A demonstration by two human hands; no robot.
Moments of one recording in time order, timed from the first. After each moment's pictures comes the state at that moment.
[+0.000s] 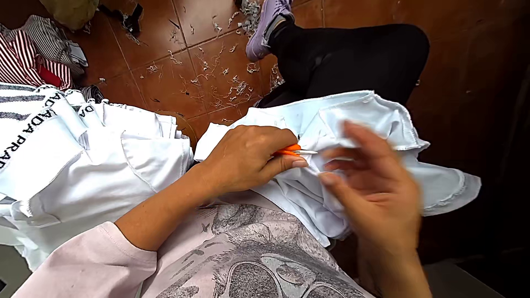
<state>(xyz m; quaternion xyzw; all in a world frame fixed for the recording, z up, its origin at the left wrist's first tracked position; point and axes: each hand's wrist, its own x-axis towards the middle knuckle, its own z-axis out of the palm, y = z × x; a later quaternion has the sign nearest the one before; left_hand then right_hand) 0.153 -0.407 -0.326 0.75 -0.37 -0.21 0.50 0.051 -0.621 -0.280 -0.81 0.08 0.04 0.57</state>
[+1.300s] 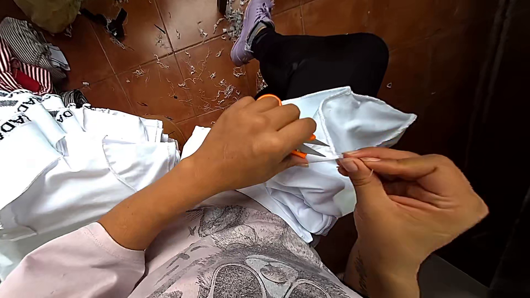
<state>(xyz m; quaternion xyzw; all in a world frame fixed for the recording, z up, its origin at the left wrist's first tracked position) 0.170 -0.430 -0.299 0.79 -0.46 -0.03 0.39 0.053 -0.624 -0.259 -0.86 0.10 -0.13 0.49</state>
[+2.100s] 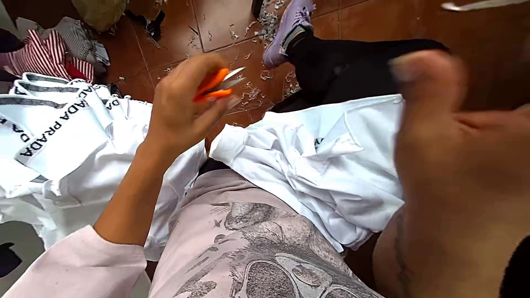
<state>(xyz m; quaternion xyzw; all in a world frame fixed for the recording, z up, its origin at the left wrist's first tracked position) 0.199 -0.316 -0.318 0.88 -0.25 -0.04 0.41 0.145 -0.598 -0.238 -0.97 -0.04 -0.13 0.21</state>
